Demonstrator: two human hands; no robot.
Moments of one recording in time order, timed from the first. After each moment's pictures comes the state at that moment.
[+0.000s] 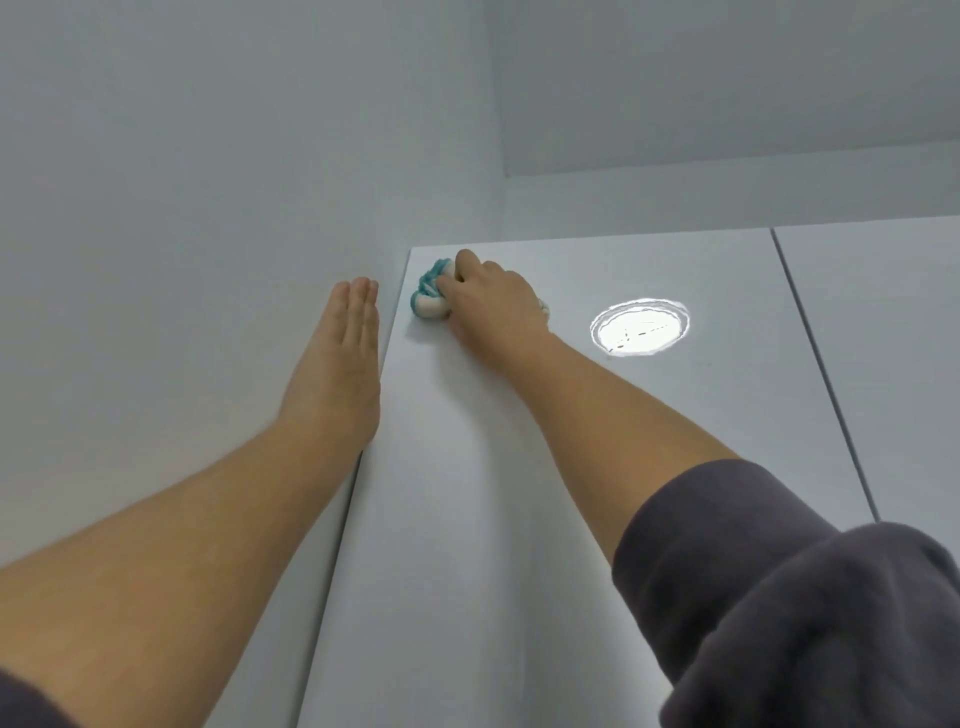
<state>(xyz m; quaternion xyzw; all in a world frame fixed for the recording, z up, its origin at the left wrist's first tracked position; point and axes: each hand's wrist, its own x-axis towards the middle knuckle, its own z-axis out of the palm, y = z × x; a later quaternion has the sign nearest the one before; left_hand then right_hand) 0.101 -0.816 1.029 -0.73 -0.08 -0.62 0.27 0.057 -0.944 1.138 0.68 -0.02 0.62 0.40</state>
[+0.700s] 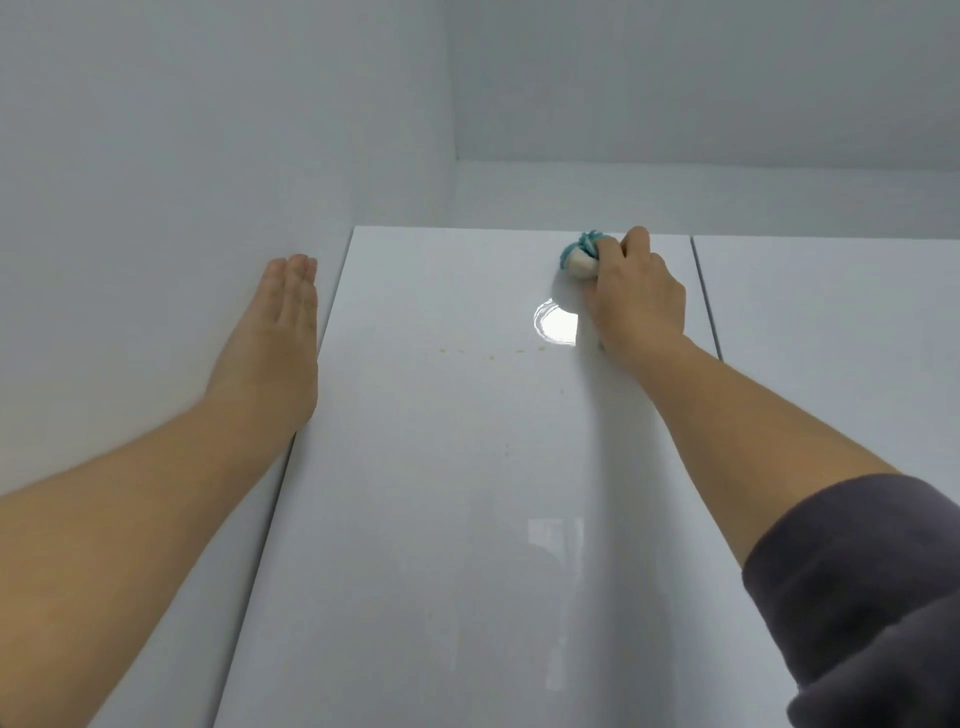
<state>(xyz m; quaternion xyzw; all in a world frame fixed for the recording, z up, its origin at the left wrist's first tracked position) 0.102 -0.816 1.027 -0.72 -0.07 -0.63 0.28 -0.069 -1.048 1.131 0.63 -0.22 0.70 0.26</state>
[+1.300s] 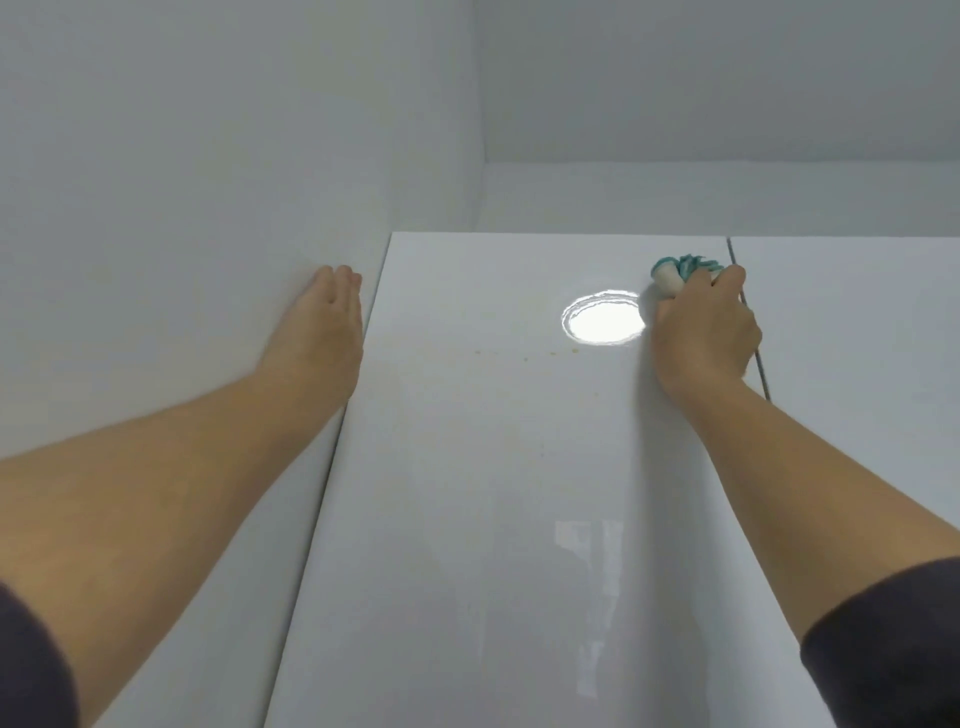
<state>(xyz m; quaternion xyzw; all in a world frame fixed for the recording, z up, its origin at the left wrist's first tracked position) 0.087 -0.805 1.040 -0.73 -0.03 -0.60 0.33 -0.080 -1.058 1.106 0.58 -0.32 0.74 0.11</state>
